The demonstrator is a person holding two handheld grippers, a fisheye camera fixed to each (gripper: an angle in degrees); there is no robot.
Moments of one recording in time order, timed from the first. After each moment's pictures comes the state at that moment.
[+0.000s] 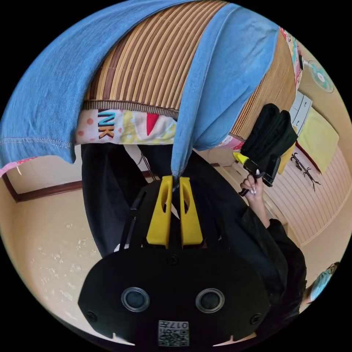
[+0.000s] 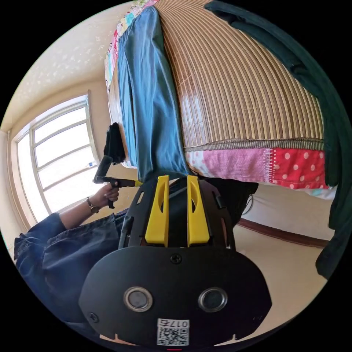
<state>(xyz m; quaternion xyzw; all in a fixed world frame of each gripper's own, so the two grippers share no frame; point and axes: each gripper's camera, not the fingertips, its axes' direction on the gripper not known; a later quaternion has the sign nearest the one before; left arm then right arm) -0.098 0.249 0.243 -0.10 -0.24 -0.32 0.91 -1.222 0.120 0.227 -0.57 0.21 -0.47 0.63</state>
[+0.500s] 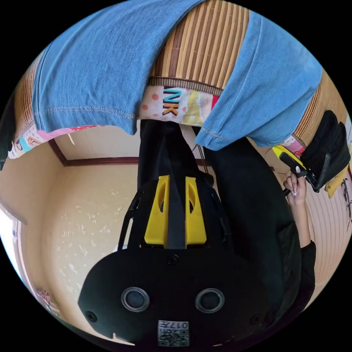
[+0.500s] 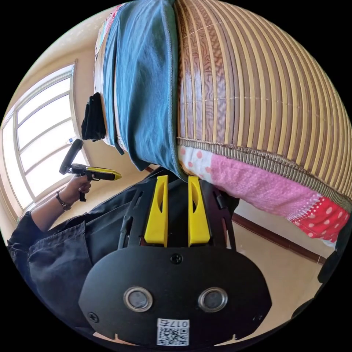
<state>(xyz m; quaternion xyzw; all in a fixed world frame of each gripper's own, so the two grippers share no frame) -0.107 0.262 0.282 -0.18 -0.41 -0.39 0.81 -1.188 0.166 0.258 -0.61 0.28 -0.51 0.54</state>
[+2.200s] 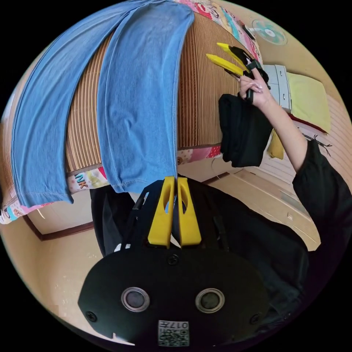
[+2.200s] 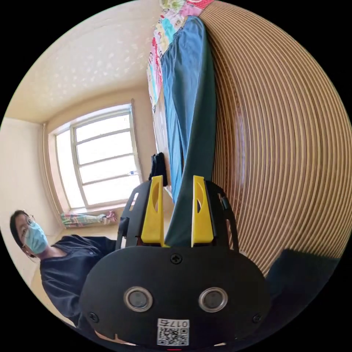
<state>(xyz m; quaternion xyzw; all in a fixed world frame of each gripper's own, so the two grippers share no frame) 0.007 0.309 0.365 -0.06 -0.32 -0.17 0.93 -1.549 0.239 0.279 -0.65 0.06 -0.43 0.62</state>
